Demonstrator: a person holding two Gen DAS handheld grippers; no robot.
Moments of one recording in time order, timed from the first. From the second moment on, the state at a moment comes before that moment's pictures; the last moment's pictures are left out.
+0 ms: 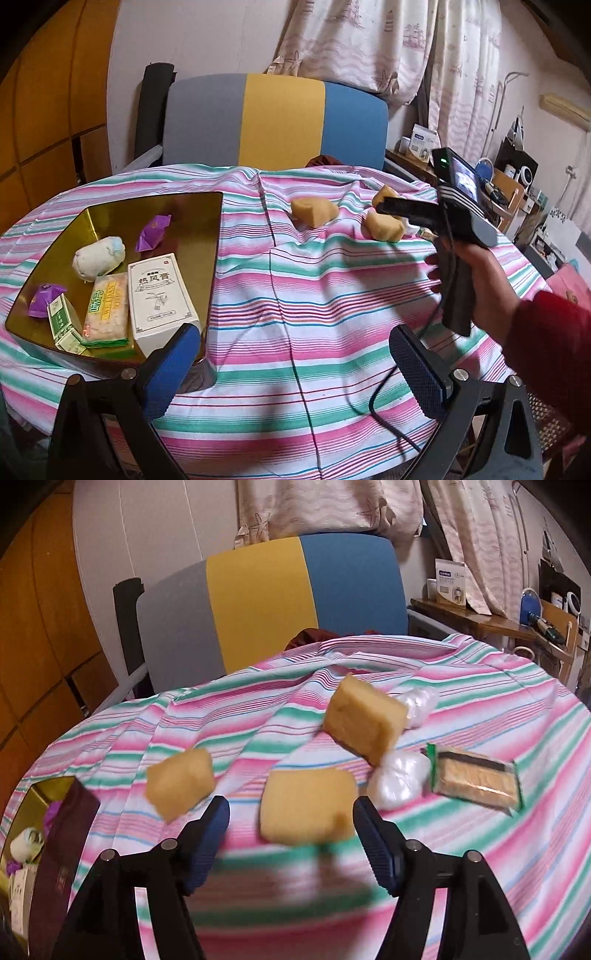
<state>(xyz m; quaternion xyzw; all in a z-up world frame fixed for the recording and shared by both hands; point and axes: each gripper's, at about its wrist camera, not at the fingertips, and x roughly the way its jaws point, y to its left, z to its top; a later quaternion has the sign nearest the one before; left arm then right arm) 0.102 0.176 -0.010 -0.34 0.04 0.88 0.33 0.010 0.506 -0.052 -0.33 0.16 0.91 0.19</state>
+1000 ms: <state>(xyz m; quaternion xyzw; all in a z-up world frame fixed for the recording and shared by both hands) 0.058 0.244 0.000 -0.34 0.06 0.88 0.33 0.054 0.520 -0.071 -0.32 0.20 0.91 0.18</state>
